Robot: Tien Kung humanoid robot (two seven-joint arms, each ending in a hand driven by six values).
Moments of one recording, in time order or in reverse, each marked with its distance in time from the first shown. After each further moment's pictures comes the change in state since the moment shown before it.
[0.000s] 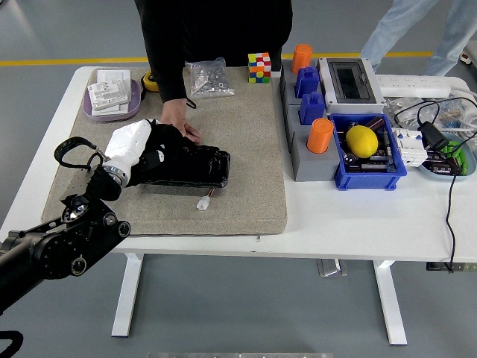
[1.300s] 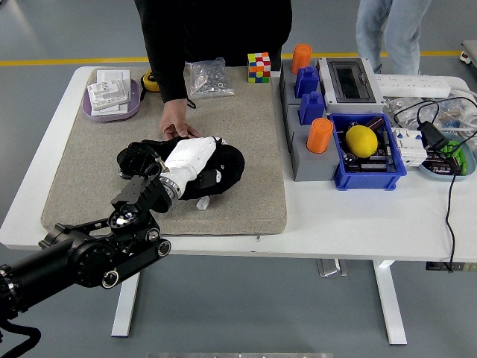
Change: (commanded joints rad) left arm -0.079 -0.071 0.219 -0.076 -0.031 -0.006 0.019; right arm 0.010 -0.004 -0.025 -0.001 0.007 0.002 0.004
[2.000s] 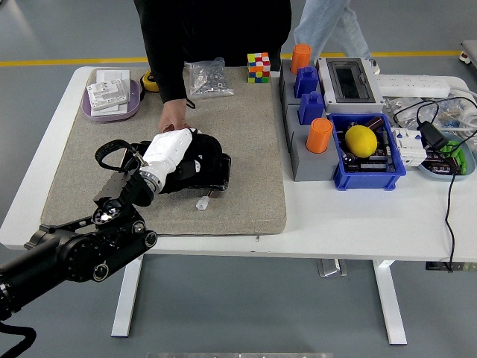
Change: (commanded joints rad) left arm 0.035 0.033 -0.109 0.059 0.020 0.004 -0.002; right arm -0.006 0.002 0.017 0.000 -0.008 -0.002 -0.004
